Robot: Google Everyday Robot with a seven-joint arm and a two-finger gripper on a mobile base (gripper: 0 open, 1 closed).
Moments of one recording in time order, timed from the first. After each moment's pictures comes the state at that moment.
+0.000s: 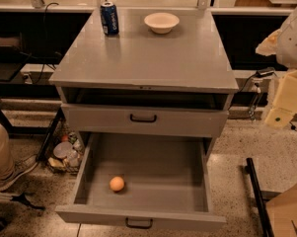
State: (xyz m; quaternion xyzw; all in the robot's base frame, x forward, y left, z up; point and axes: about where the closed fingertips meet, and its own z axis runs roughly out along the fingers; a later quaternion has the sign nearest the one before) arm 0.438 -0.217 0.976 -0.60 0.78 -0.03 0.16
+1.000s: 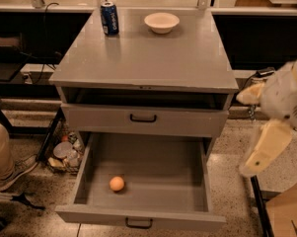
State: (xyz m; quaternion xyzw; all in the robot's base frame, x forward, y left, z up) arm 0.407 -0.190 0.895 -0.59 0.78 0.10 0.19
